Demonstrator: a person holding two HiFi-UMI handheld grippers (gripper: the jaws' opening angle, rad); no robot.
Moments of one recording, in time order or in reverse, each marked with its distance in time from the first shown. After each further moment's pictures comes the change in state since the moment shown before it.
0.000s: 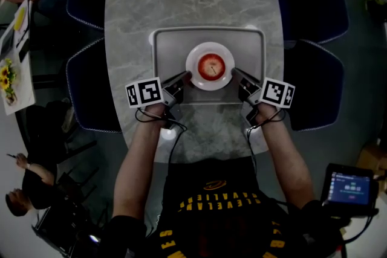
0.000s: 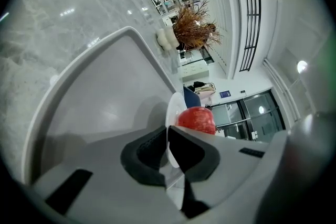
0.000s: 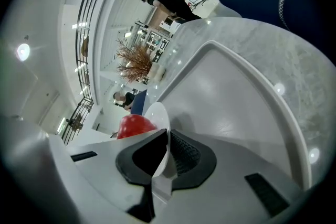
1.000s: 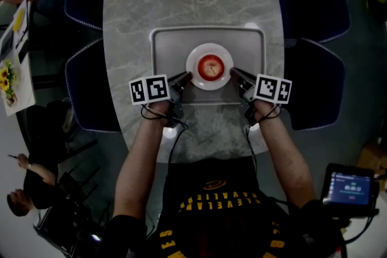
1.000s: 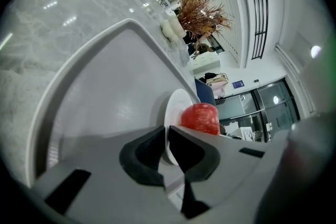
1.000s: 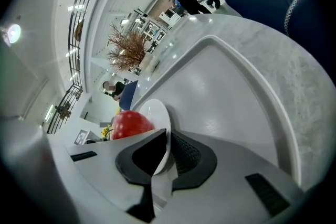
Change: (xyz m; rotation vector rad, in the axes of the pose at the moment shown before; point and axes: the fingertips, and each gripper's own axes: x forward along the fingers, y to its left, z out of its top) left arm 0.007 0.018 -0.010 0.043 0.073 0.152; right arm 0.008 -0.017 -0.009 -0.077 0.077 -0.132
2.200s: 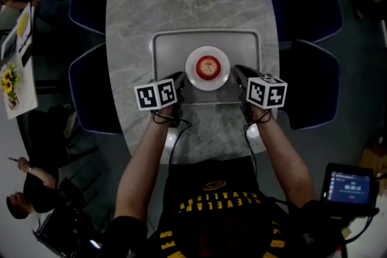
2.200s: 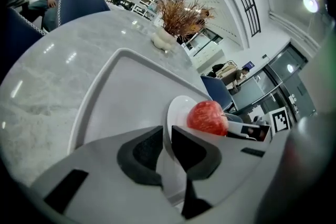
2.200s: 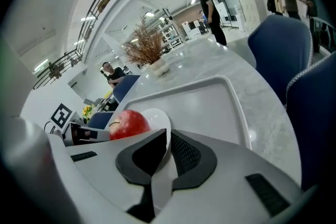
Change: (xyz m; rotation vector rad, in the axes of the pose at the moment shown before) left arm -0.001 0.022 0.020 0.238 -0.081 0.249; right arm -0.004 -0.009 0.027 -0.346 -0.056 -0.175
